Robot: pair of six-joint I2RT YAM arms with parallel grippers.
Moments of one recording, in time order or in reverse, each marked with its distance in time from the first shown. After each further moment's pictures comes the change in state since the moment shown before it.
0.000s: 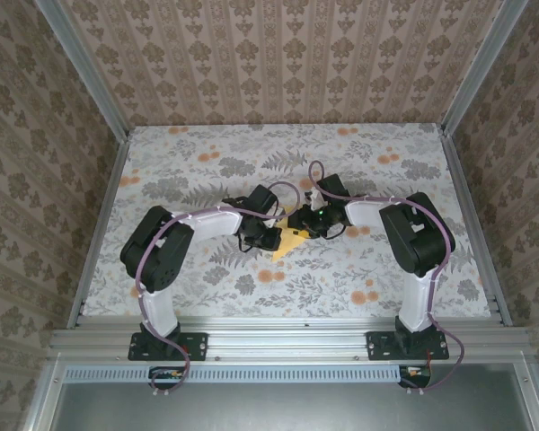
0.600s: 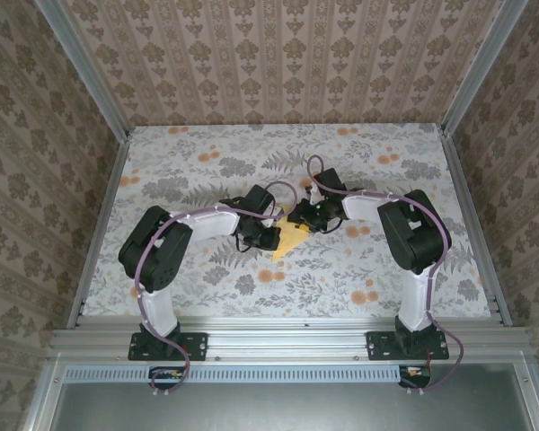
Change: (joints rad) left arm 0.018 -0.005 -0.023 0.034 0.039 0.003; right arm 0.001 0.031 0.084 -0.072 0.112 -0.004
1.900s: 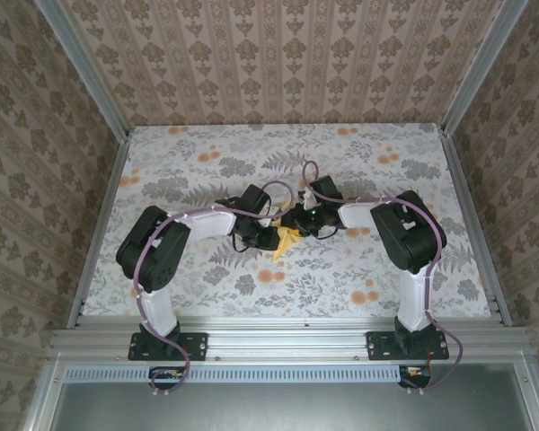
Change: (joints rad) left arm 0.027 -0.017 -0.026 0.025 0.058 -0.001; right arm 0.042 0.018 -0.082 0.223 -0.115 0.105
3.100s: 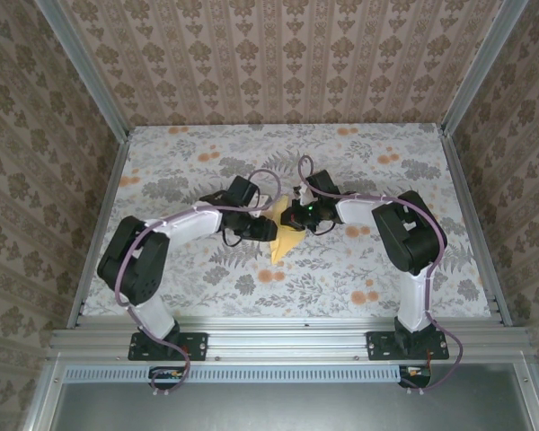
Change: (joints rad) left arm 0.060 -0.156 -0.025 -0.024 0.013 -0.050; right arm 0.013 -0.011 0.073 -0.097 0.001 -0.063
